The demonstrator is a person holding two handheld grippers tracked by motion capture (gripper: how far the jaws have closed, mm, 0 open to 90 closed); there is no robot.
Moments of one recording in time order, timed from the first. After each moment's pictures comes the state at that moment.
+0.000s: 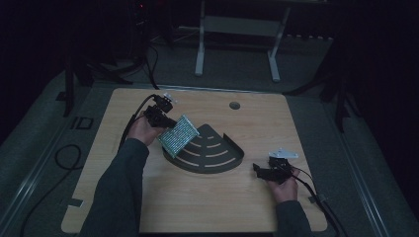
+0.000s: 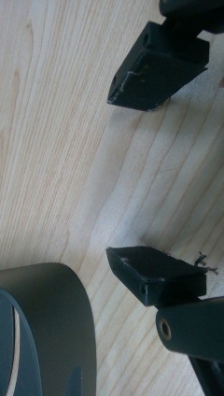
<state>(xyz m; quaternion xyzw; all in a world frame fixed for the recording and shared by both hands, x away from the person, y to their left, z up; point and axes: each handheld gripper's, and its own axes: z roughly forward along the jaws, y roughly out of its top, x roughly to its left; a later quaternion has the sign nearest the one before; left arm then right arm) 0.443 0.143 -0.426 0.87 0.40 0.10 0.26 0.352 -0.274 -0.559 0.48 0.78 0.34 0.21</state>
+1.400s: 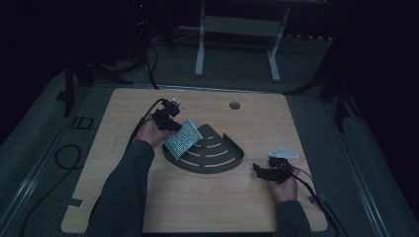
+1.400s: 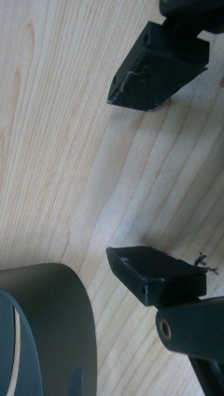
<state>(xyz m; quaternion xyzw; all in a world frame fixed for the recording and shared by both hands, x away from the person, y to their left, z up) 0.454 0.126 -0.450 0.89 0.38 0.10 0.24 0.352 -0.274 -0.559 0.48 0.78 0.34 0.21</state>
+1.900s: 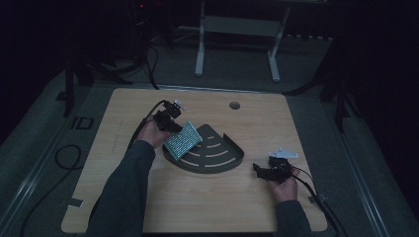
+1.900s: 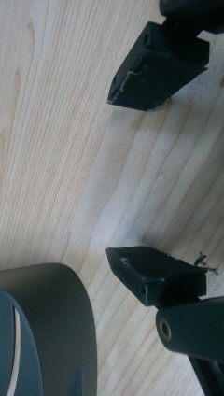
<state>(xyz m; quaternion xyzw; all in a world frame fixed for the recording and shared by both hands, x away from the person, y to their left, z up) 0.455 0.123 -0.457 0.89 0.38 0.10 0.23 0.353 -0.274 -0.559 0.48 0.78 0.34 0.21</state>
